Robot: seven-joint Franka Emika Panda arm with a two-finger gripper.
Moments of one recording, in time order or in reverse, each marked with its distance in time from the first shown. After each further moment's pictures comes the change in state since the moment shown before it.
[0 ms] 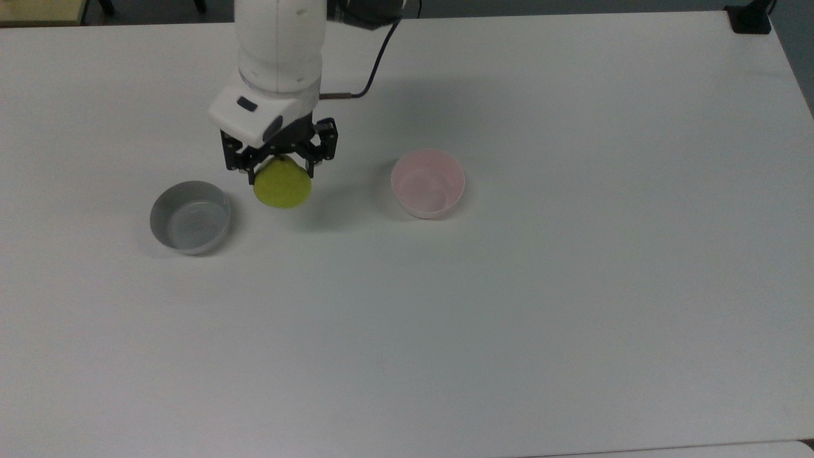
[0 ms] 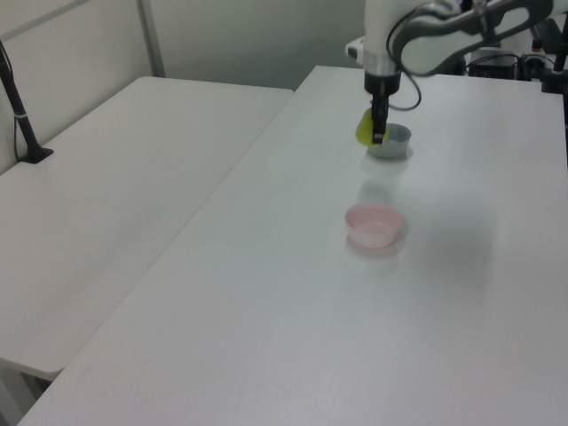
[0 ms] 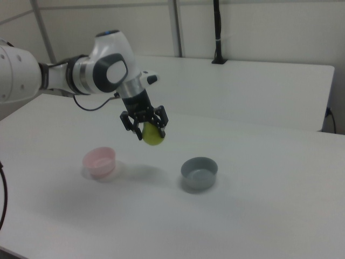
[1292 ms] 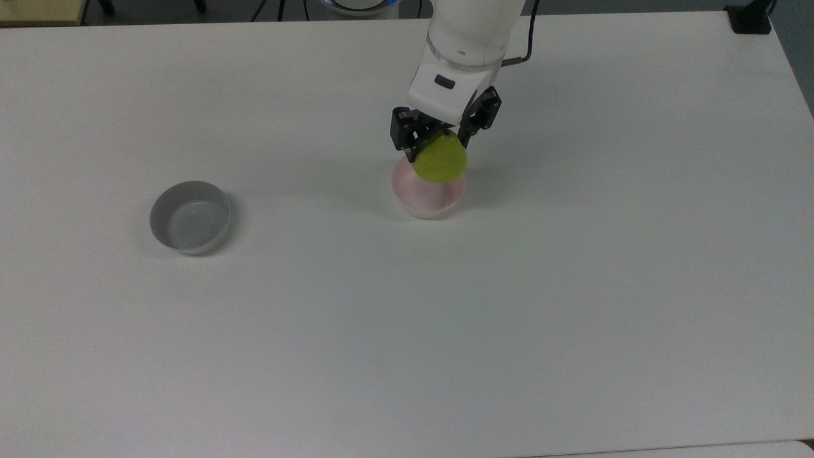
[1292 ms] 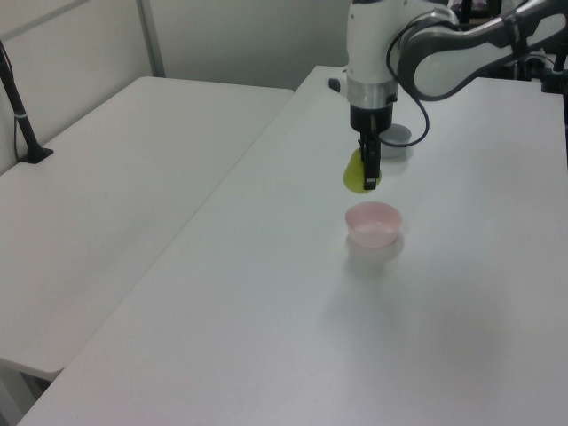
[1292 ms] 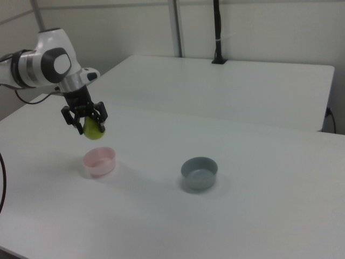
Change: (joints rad) arm 0.365 -0.002 -0.041 0.012 0.085 -0.112 0.185
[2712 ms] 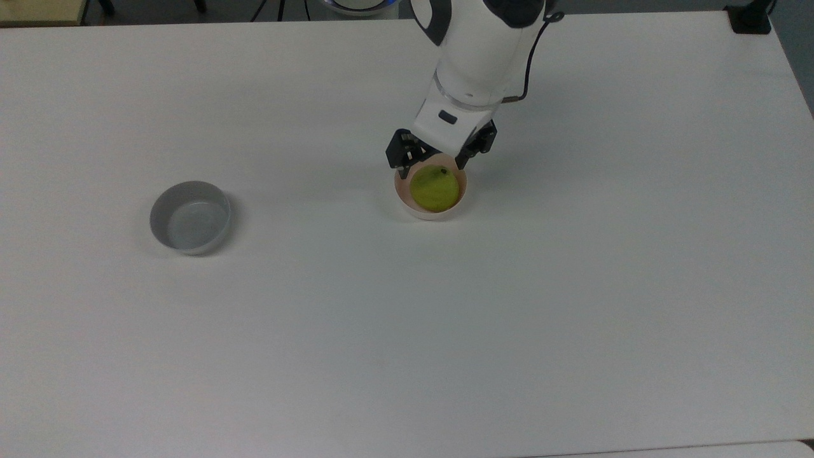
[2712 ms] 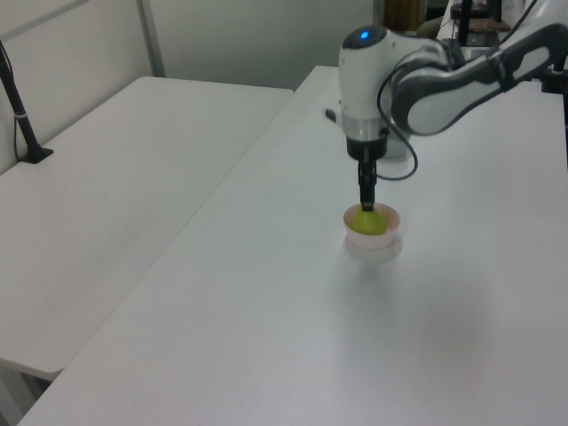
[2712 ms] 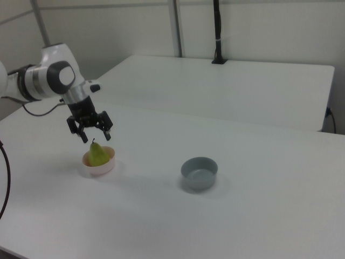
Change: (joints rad) arm -0.024 0.047 0.031 -0.025 -0.071 0.049 0.123
